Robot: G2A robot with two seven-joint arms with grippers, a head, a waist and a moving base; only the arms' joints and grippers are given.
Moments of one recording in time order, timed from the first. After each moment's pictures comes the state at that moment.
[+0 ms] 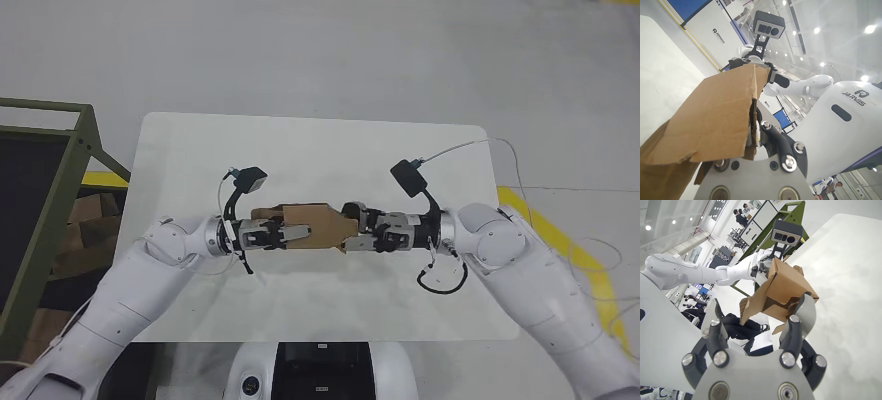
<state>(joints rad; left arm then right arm) 1.18 -0.88 -1.03 -1.53 -0.56 -0.82 -1.00 -1.01 -0.98 0.93 -1.65 0.21 -0.67 0.87</state>
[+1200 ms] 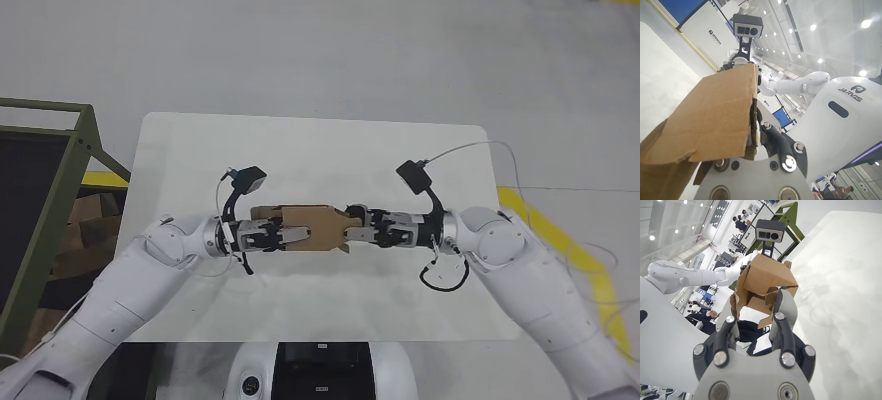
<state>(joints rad) 1.15 -0.83 -0.96 -1.55 -0.57 -0.89 -0.93 -1.02 -1.00 0.94 -1.58 0.26 -0.70 0.90</state>
